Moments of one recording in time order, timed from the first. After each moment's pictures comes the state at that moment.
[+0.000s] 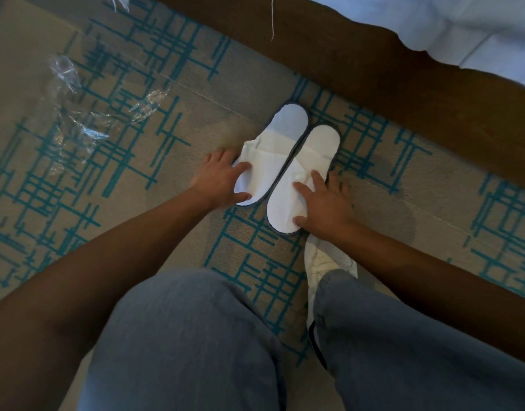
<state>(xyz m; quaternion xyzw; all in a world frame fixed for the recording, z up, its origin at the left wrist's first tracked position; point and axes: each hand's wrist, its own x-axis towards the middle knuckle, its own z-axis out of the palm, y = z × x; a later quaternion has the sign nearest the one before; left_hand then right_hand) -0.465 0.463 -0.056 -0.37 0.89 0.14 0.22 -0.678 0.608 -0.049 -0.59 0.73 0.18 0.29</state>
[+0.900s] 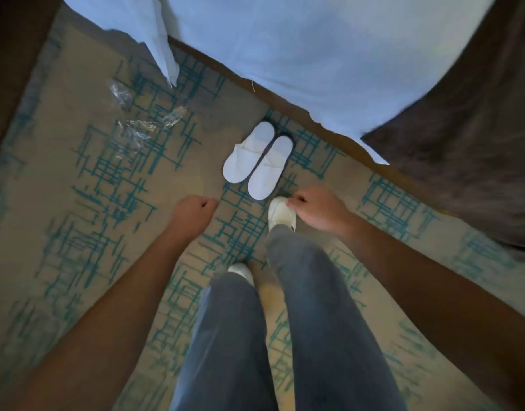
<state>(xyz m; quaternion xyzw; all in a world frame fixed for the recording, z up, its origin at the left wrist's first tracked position) -0.451 0.537 0.316 -0.63 0.63 0.43 0.15 -0.722 0.605 0.351 -0.46 0.72 0.06 0.52</state>
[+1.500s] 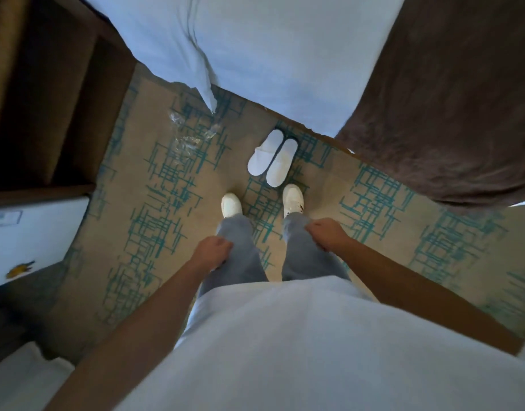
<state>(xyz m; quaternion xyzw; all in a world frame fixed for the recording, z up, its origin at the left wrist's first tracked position) -0.421 0.632 0.615 -0.67 0.48 0.51 0.26 -0.705 0.710 0.582 -0.20 0.74 0.05 0.64</state>
